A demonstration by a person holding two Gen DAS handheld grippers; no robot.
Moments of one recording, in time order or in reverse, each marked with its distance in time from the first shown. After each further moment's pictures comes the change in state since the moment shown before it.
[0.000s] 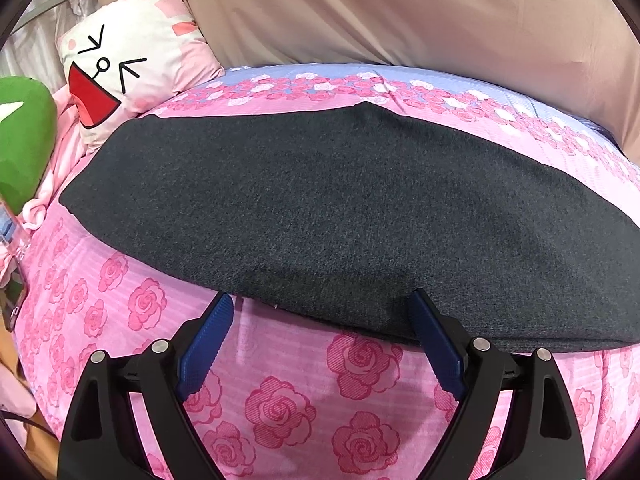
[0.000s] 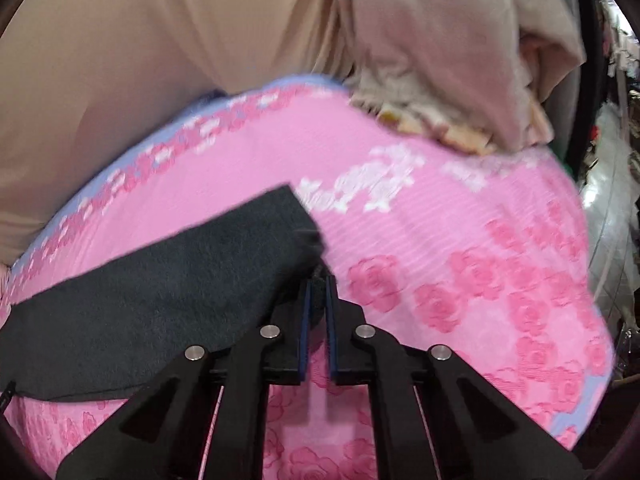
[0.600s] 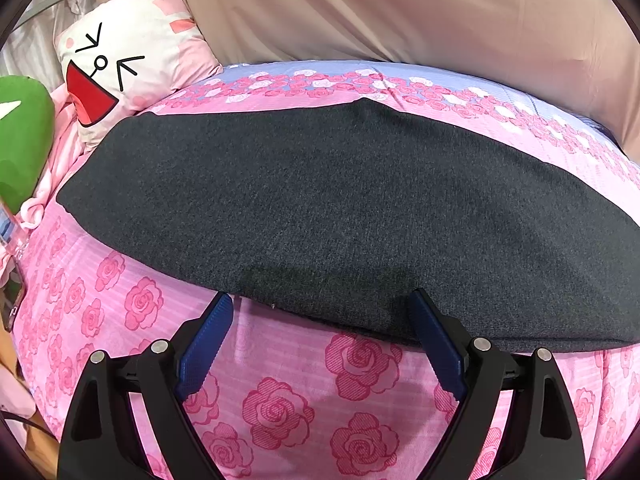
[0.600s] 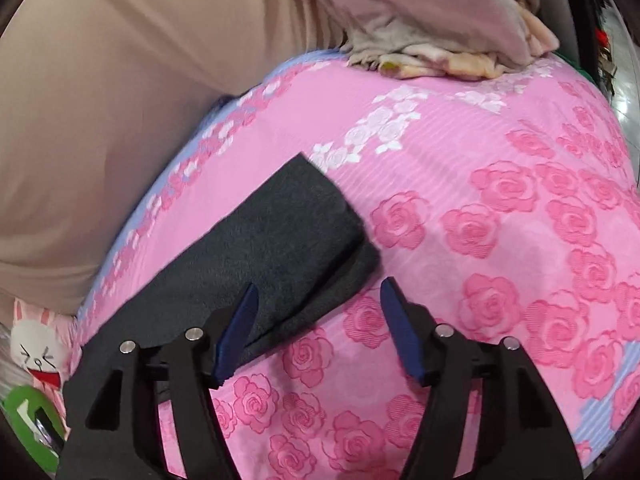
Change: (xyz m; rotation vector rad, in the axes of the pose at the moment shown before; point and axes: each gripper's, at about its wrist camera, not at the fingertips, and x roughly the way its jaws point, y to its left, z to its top) left arm 0.005 0.001 0.000 -0.004 0.012 -0.010; right arm 0.013 -0.006 -0.017 0.190 0.102 0.203
